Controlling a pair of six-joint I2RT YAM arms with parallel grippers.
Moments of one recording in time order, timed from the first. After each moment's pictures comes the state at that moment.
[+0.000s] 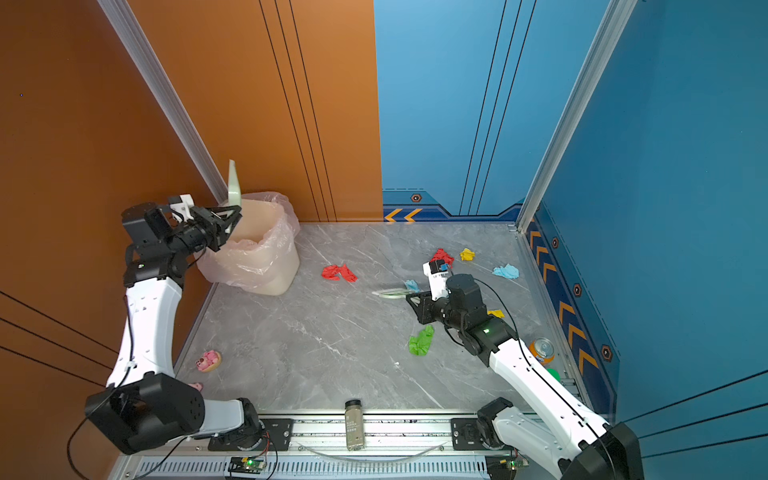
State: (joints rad) left arm 0.36 1.36 1.39 -0.28 0.80 -1.09; right arm 0.47 0.99 0.75 -0.26 -0.30 0.39
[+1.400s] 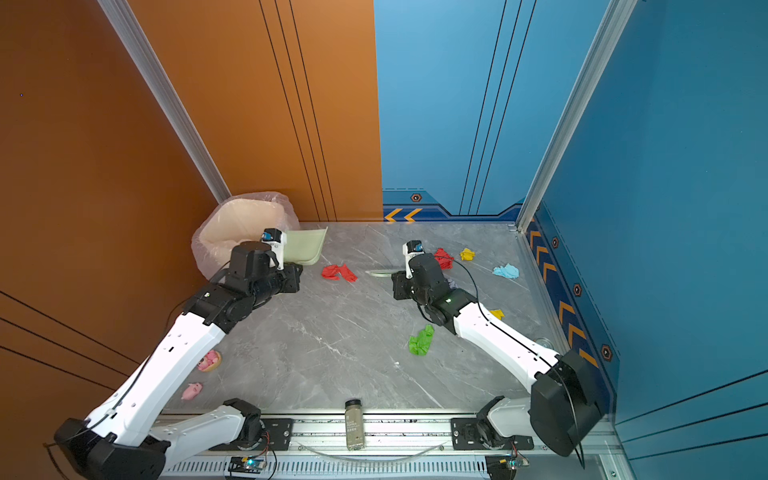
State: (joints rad) left arm -0.39 1.12 1.13 -0.66 -0.11 -0.31; right arm 0.61 1.40 1.03 -0.16 0.02 0.43
